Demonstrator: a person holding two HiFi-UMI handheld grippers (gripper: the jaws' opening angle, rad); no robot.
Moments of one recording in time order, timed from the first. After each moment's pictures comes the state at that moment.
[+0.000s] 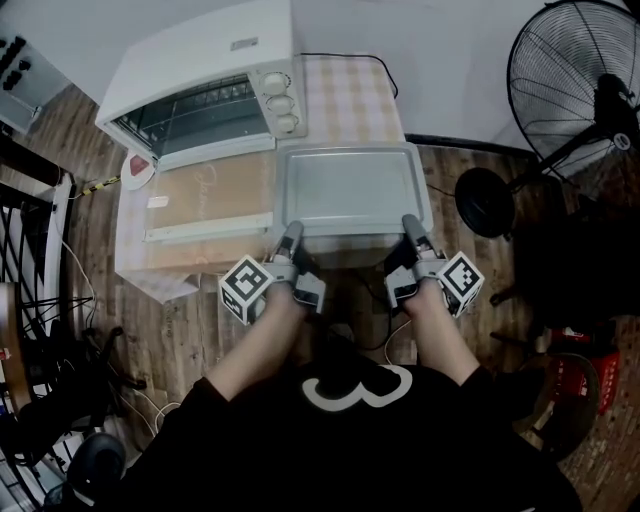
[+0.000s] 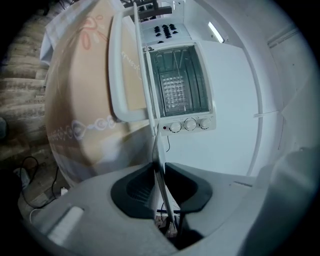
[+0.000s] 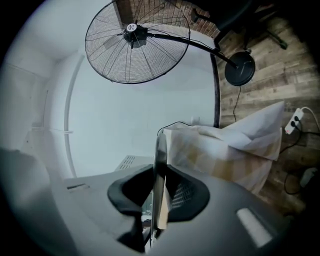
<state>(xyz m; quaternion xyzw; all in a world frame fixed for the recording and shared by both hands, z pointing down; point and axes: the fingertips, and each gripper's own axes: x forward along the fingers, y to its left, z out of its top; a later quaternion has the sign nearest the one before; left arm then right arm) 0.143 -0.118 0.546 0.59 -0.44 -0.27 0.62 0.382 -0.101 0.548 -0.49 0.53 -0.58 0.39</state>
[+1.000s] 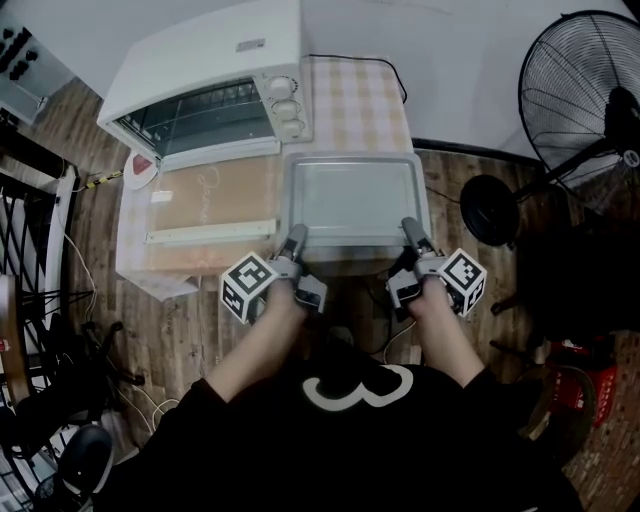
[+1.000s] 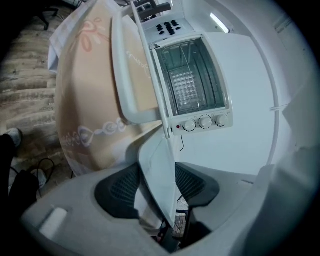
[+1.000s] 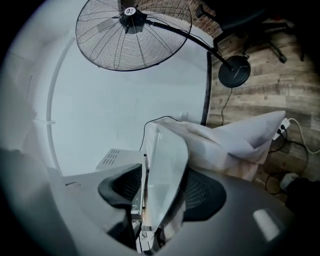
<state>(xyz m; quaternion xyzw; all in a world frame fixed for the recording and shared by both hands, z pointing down) 0.139 -0.122 0.567 0.56 -0.48 -0.21 0.64 0.378 -0.112 0.571 -0.51 0.51 -0.63 0.30</state>
